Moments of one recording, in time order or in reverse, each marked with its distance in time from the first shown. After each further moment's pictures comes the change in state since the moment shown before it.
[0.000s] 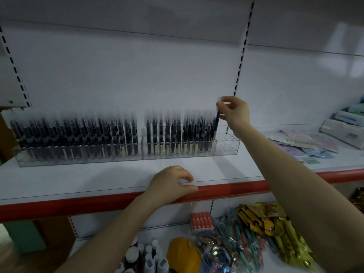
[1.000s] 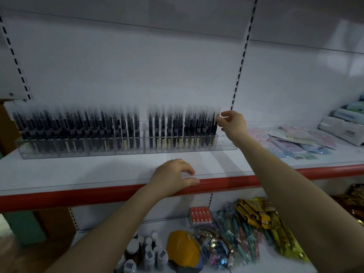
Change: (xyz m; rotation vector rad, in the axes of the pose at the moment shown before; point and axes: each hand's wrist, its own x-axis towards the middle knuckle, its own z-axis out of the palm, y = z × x) left_hand 0.000 -0.002 0.001 -0.012 -0.008 0.006; right_hand -0.025 0.028 0.002 -0.254 -0.055 0.160
